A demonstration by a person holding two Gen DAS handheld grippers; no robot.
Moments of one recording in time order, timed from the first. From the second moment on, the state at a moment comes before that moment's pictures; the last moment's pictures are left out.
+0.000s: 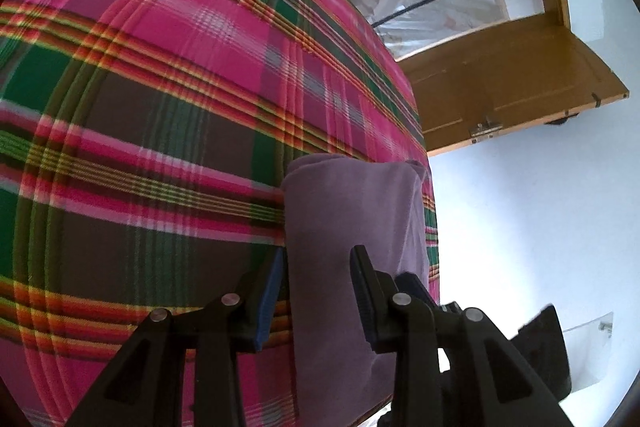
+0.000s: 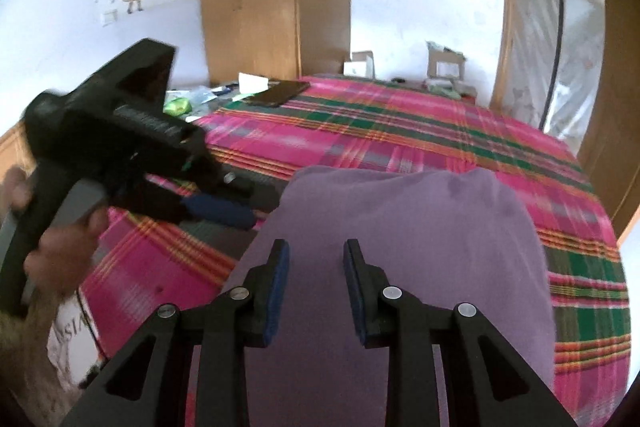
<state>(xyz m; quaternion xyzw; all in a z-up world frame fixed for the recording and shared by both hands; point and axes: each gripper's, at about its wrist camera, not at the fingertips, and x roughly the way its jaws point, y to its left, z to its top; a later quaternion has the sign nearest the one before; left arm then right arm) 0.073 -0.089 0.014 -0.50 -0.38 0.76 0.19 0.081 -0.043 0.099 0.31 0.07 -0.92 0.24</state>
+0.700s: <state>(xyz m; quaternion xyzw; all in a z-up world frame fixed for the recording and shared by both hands) 0.075 -0.094 0.002 -0.51 -0.38 0.74 0.20 0.053 -0.070 0.077 0.36 0.08 -0.90 0.21</state>
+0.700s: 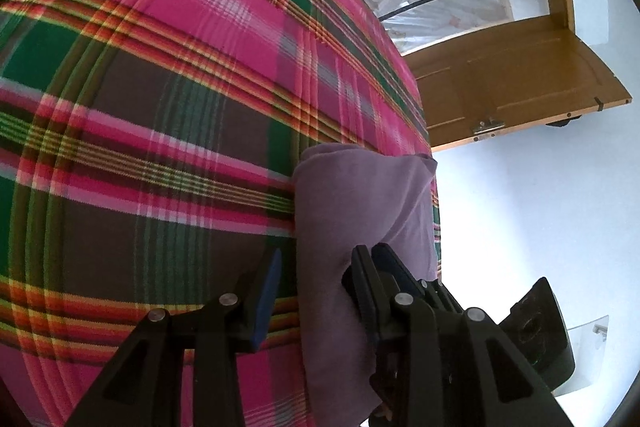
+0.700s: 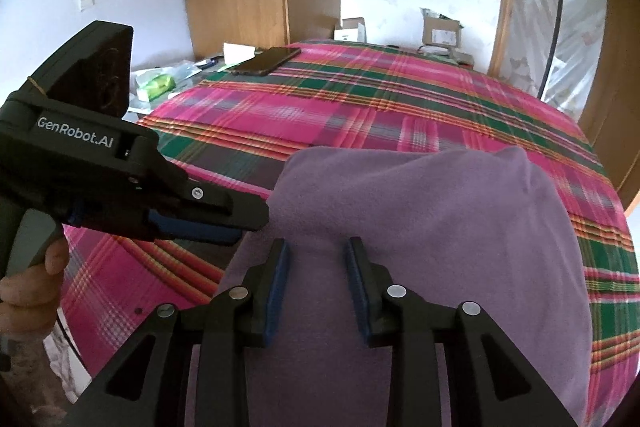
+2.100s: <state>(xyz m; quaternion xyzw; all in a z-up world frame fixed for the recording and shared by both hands) 0.074 -0.065 -0.003 -0.55 -0.36 0.71 0.25 0.040 0.152 0.073 0.44 -0.14 -0.86 0.24</state>
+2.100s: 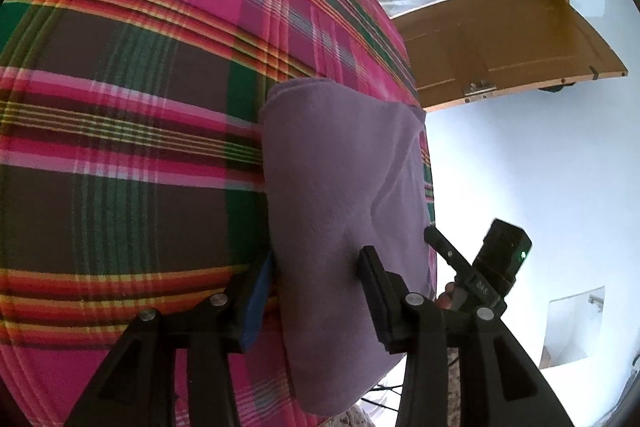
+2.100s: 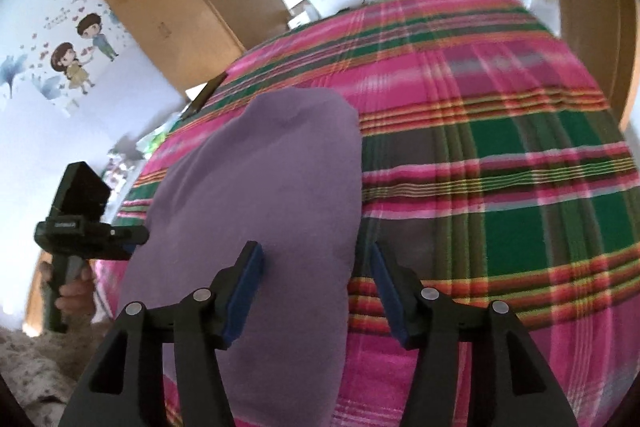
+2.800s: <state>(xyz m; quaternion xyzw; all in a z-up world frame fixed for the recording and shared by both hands) 0.061 -0.066 -0.018 -0.57 -0.39 0.66 0.29 -0.005 0.137 0.062 0.48 -0.16 -0.78 0.37</state>
